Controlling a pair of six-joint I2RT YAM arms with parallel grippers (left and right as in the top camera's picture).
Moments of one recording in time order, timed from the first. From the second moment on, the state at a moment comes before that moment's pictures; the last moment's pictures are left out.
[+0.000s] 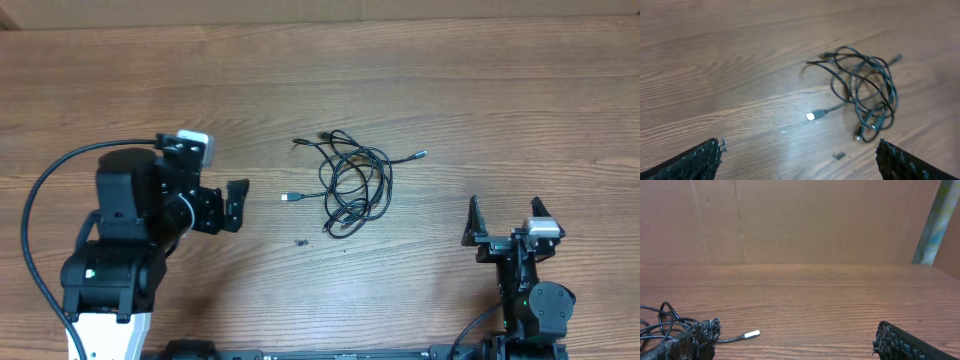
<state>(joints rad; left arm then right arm) -0.06 0.96 1.08 -0.90 0.25 0.06 -0.09 0.02 0.02 -0.03 -0.07 -0.01</state>
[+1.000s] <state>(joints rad) -0.40 1.22 1.09 -0.76 0.25 0.01 -0.09 0.02 0.02 -0.03 -0.07 -0.01</state>
